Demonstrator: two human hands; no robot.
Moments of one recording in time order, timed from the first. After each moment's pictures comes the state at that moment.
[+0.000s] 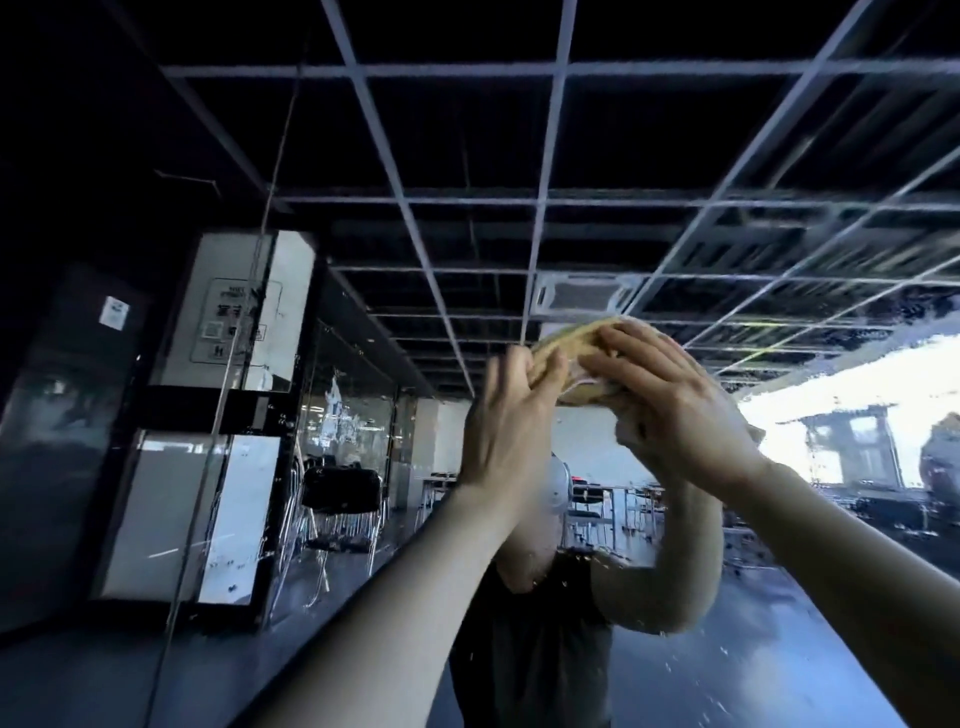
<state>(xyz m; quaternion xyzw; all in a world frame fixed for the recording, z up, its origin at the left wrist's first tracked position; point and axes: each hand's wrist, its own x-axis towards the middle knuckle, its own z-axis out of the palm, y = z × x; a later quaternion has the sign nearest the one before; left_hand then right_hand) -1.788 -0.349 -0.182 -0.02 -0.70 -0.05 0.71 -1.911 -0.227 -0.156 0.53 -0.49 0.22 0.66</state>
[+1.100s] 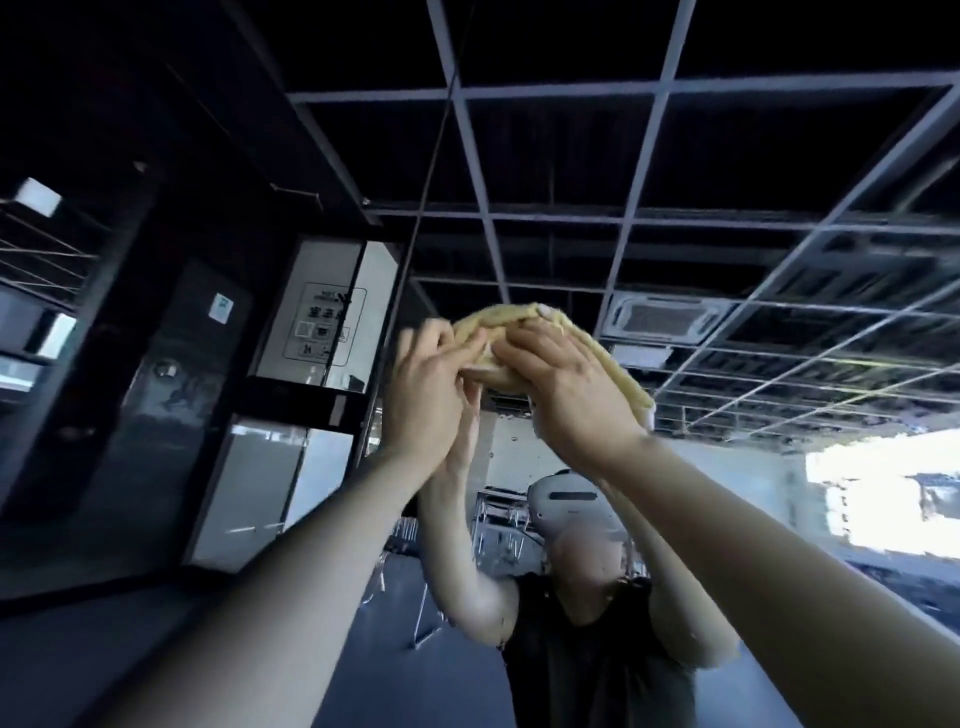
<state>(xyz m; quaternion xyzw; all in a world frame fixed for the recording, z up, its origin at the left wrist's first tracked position) -1.666 -0.508 -0.161 0.08 -0.62 0.07 0.77 -1.776 -0.392 -0.127 0.62 -0.47 0.20 0.60</state>
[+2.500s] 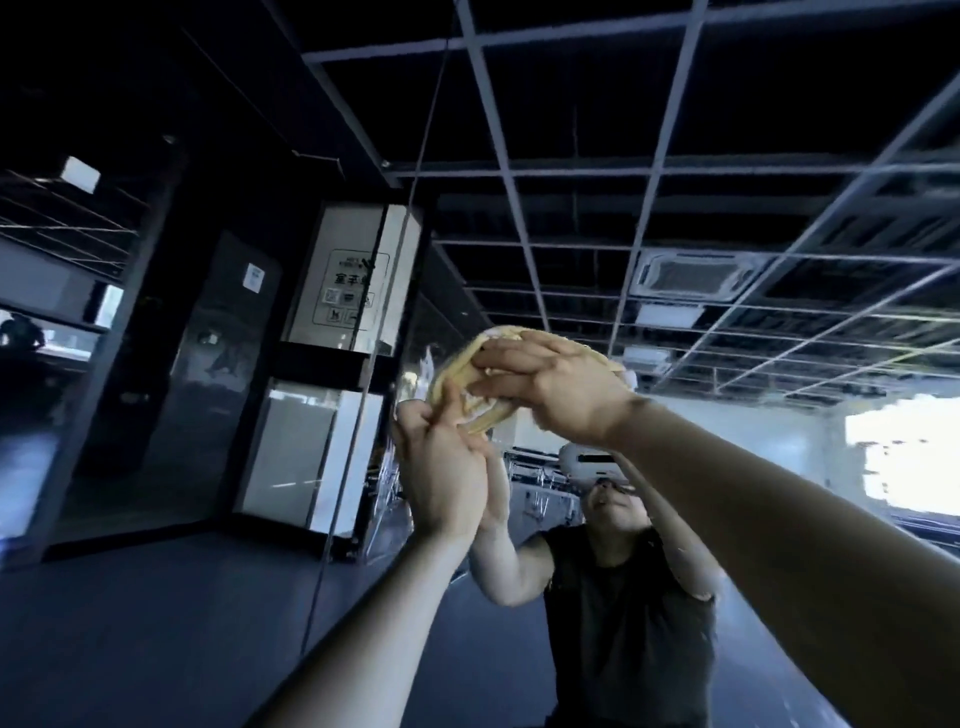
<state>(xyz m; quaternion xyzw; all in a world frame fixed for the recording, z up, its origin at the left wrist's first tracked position) -1.695 -0.435 -0.261 0.27 -0.59 -0.10 0.76 -1.794 -0.359 -0.152 0.71 -0.42 -0.02 0.56</state>
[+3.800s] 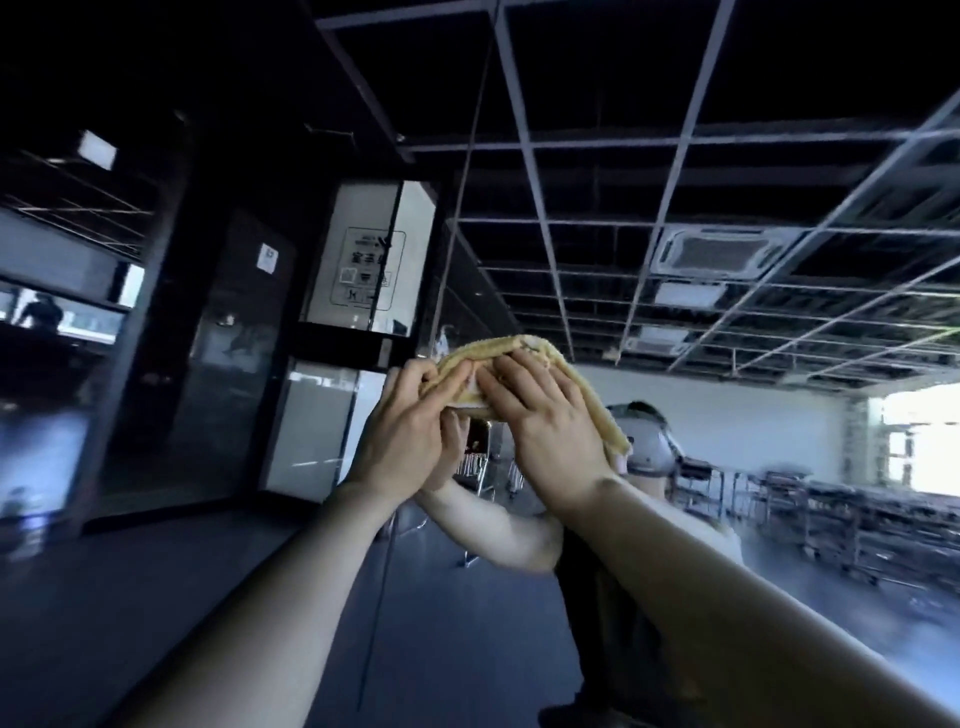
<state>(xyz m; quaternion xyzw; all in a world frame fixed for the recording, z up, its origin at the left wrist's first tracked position) -1.619 -0.555 -0.281 0.10 -0.69 0.12 0.71 -1.733 -0.434 -0.250 0.60 -0.49 0.21 0.60</state>
